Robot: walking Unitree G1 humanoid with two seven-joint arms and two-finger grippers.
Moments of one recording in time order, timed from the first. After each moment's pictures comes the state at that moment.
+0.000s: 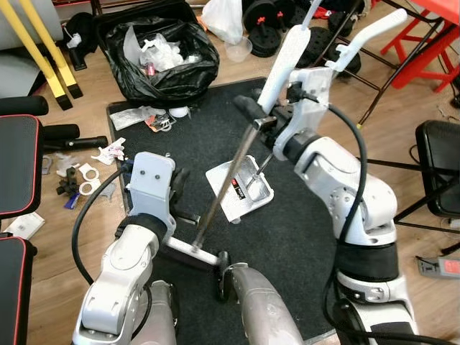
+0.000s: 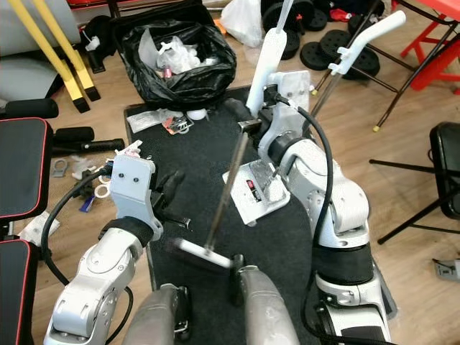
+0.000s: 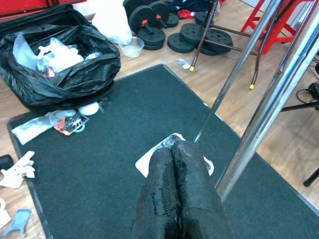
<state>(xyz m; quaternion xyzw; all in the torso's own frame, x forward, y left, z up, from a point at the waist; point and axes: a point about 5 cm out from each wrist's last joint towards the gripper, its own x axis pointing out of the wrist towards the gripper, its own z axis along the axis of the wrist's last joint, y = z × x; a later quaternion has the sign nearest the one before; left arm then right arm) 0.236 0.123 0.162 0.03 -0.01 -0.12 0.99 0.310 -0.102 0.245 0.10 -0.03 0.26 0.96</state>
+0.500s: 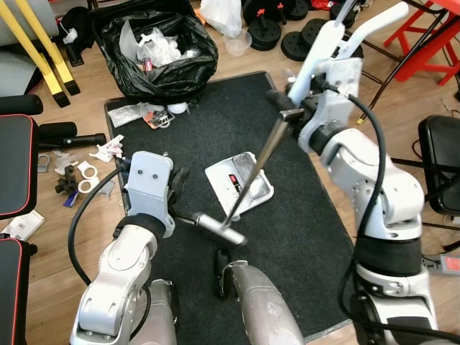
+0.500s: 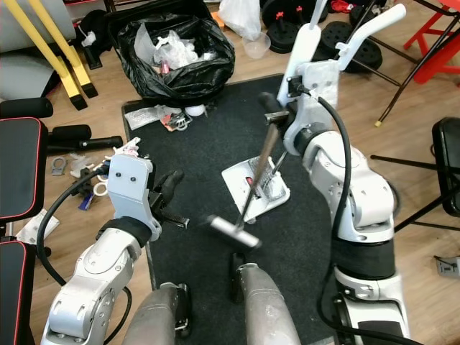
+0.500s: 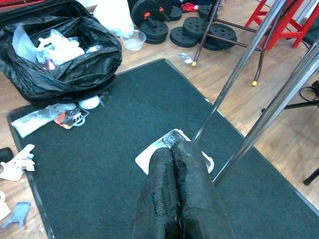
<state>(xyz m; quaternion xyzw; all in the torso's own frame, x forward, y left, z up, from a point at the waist) 0.234 0.125 0.165 0.03 -0.01 -0.12 0.99 0.318 -0.151 0.255 0.00 -0.03 0.13 0.99</state>
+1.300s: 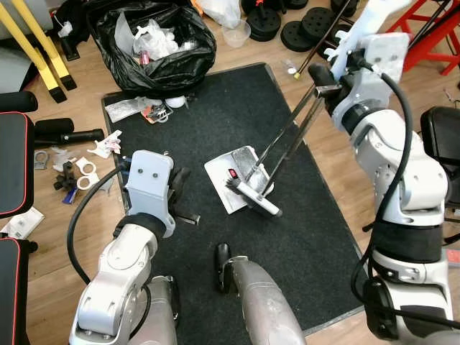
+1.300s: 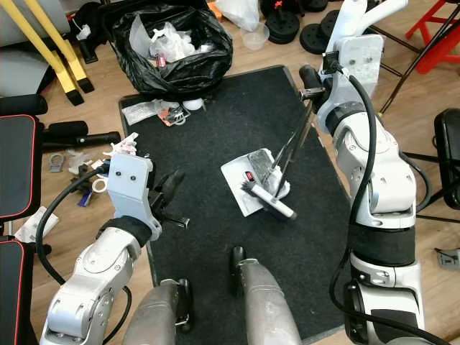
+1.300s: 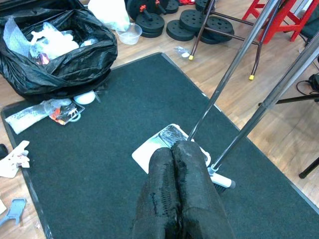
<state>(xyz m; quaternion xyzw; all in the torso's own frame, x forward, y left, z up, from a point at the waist) 0.234 0.125 0.166 0.03 0.00 -0.13 0.99 0.325 -0.177 0.277 -0.02 -0.09 0.05 0.99</state>
